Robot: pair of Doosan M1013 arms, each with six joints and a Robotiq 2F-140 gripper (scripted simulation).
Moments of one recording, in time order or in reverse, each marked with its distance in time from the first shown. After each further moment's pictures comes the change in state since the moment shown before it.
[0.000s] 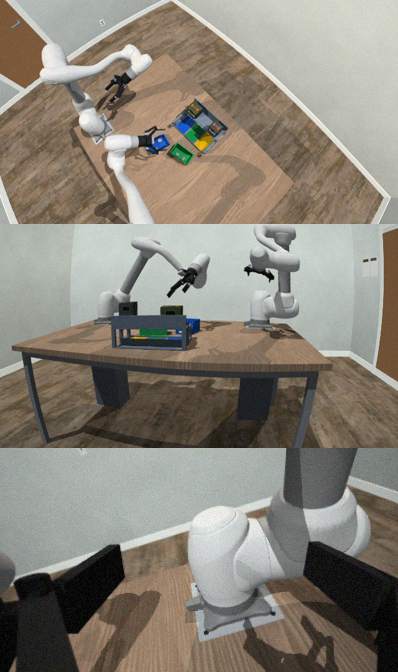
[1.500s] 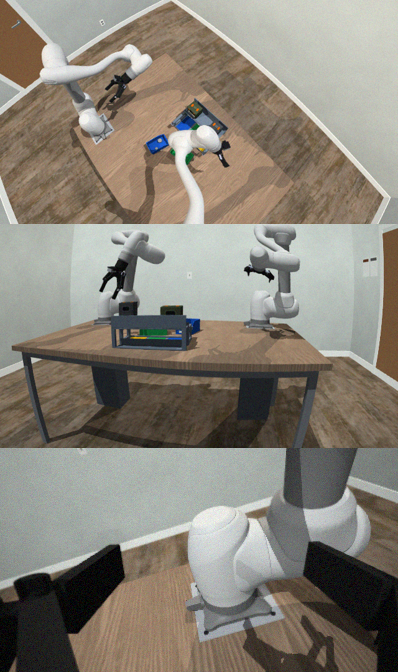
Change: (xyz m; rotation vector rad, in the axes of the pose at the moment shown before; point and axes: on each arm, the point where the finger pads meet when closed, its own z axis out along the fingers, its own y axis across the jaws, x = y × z) left arm 0.000 0.000 0.000 0.000 0.000 0.000; right arm 0.306 0.155 0.279 -0.347 -0.522 -0.487
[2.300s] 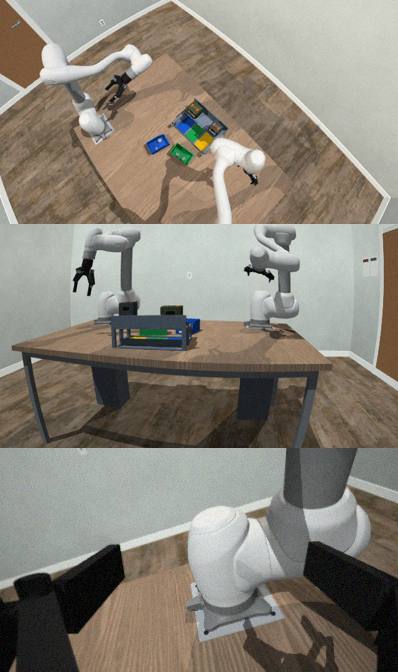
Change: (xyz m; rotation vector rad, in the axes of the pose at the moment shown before) left arm 0.000 0.000 0.000 0.000 0.000 0.000; right arm 0.089 0.163 0.063 0.154 -0.220 -0.226
